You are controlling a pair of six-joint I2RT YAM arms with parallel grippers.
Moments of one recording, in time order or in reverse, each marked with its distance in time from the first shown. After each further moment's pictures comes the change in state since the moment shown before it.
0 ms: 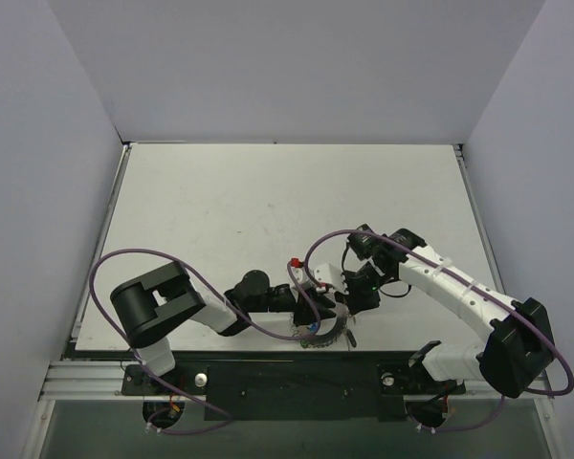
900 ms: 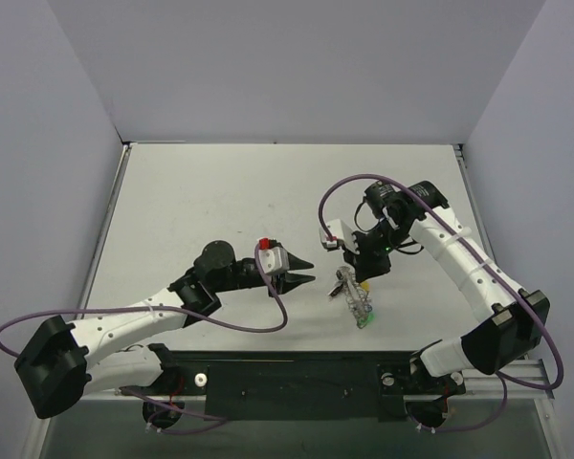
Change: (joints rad) left arm 0.126 -0.594 0.120 -0.687 -0.023 0.338; right arm -0.165 0.136 0.442 -0.326 -0.086 -0.103
